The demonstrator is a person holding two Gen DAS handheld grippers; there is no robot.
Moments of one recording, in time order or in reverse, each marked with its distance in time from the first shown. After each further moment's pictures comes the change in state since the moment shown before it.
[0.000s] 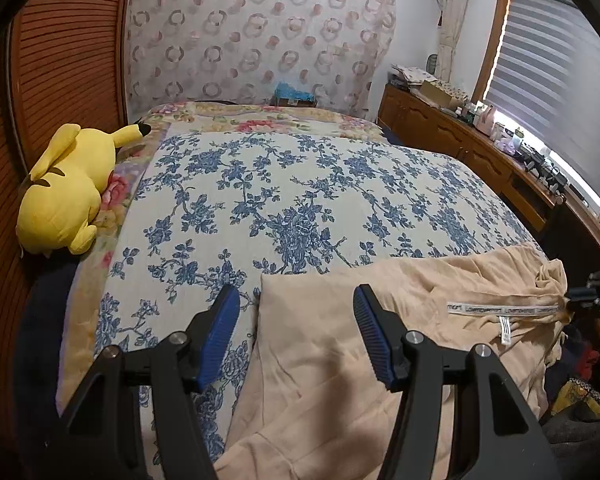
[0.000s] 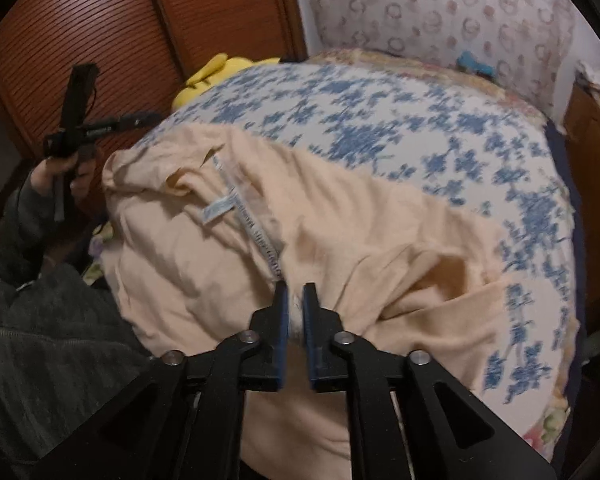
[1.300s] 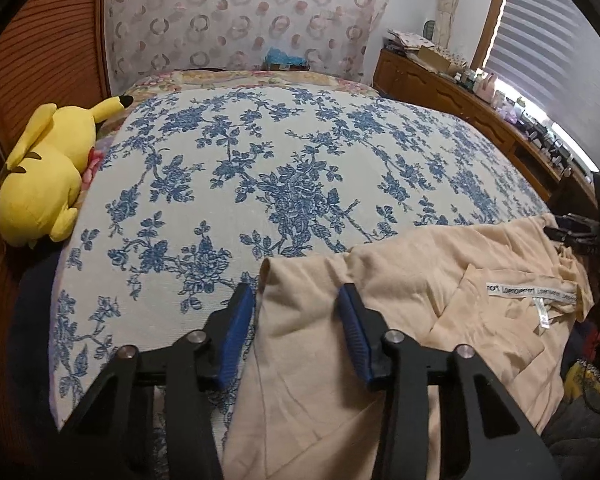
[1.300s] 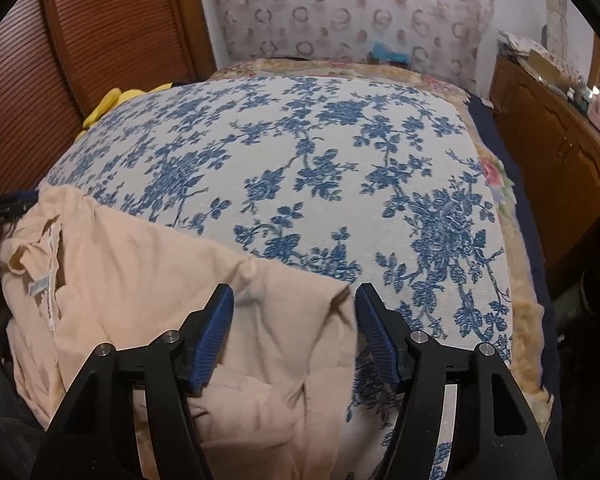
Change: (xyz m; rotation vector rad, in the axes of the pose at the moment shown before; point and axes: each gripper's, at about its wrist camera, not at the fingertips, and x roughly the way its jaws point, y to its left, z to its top) left arm 0.054 0.004 -0.006 0.029 0.129 -0.026; right arm 0.051 -0.121 0.020 0.172 -0.041 -0.217
